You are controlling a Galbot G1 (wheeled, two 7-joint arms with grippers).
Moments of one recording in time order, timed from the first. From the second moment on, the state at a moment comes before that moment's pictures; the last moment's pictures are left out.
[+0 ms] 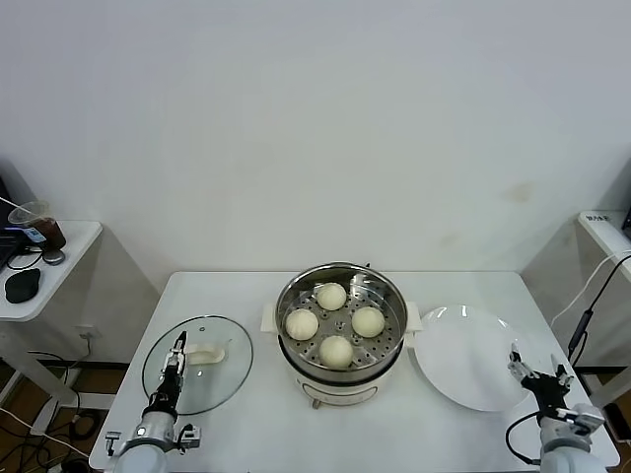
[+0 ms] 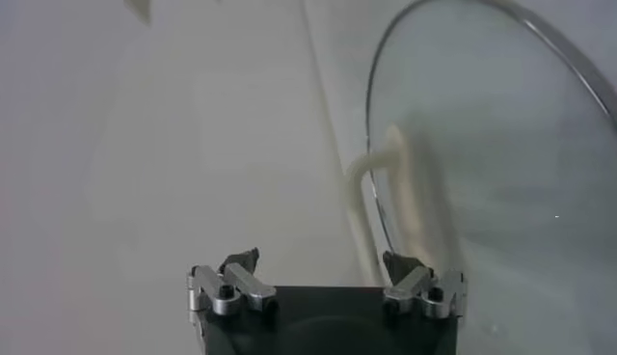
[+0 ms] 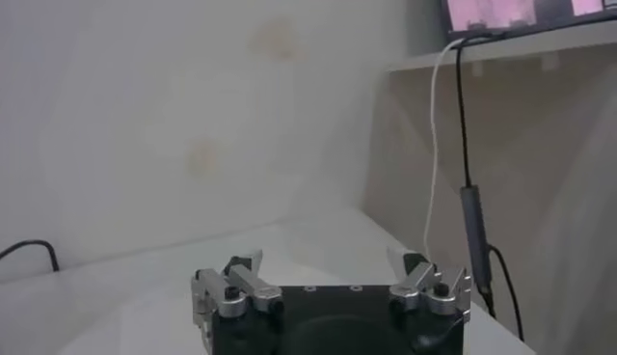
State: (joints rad) left arm 1.32 -1.26 -0.55 -1.52 1.50 0.07 -0.18; right arm -1.39 1.30 0.90 1.64 0.45 -0.06 -0.06
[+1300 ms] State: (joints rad) left arm 1.17 -1.28 -0.49 -1.41 1.37 0.17 -0.14; right arm -1.41 1.33 0.91 1.63 0.41 -0.04 -0.06
